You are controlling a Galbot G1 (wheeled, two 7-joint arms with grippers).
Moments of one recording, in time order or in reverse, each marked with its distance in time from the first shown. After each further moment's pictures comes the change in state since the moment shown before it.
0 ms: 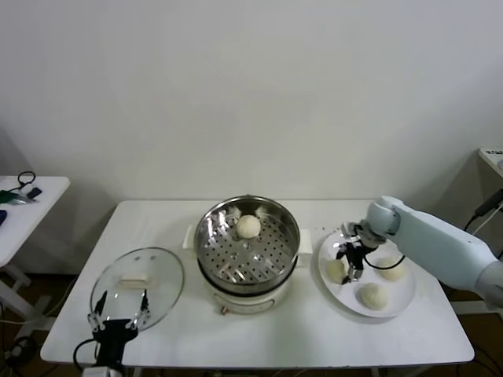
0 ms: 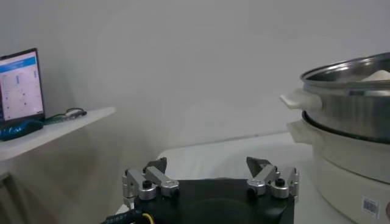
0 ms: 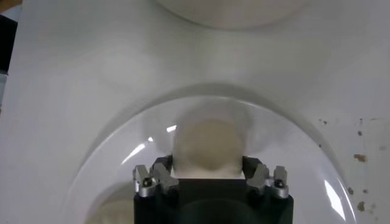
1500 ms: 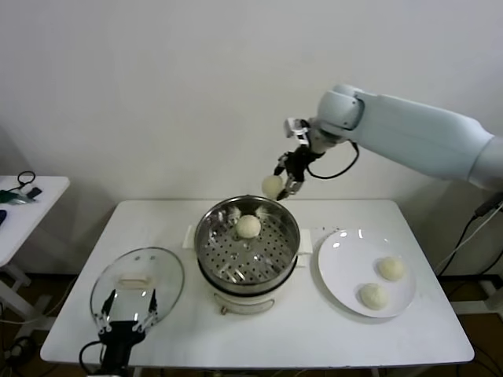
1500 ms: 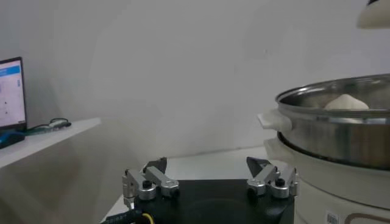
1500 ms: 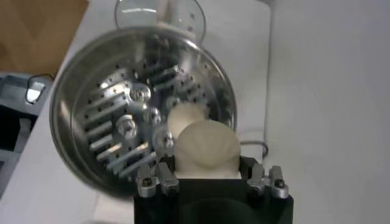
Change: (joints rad) left arm 0.064 0.003 0.032 -0.073 -0.011 -0.031 0.017; right arm 0.734 0.303 -0.481 0.158 0.663 -0.184 0.100
